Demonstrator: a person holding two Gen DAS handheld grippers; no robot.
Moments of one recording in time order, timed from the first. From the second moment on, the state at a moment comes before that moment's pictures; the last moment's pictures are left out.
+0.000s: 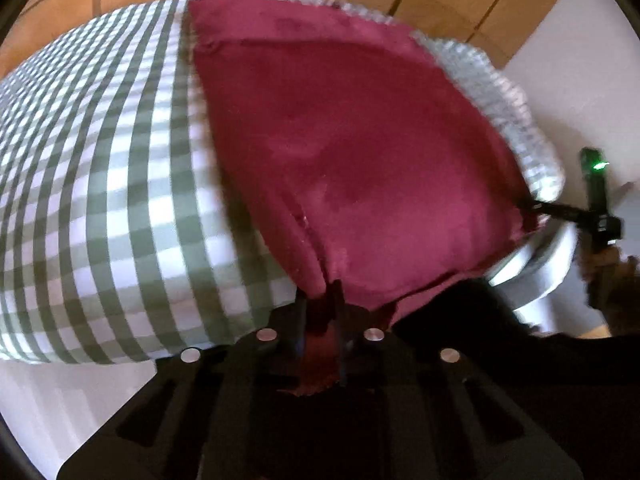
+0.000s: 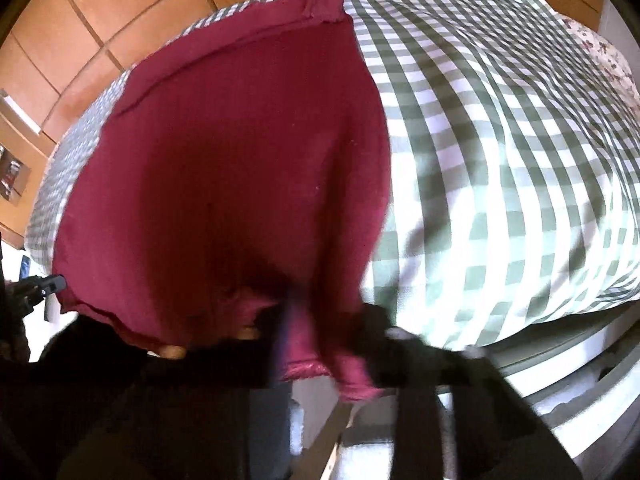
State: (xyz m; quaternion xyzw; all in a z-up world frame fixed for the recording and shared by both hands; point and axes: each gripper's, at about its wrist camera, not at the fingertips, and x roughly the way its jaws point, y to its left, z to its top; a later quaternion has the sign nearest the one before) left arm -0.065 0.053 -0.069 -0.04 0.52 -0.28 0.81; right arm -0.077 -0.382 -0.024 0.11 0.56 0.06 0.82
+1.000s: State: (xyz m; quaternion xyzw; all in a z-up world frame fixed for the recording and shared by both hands) left arm 0.077 0.118 -0.038 -0.30 0.46 -0.22 0.81; right arm 0.067 -0.431 0.020 0.24 0.43 0.03 0.87
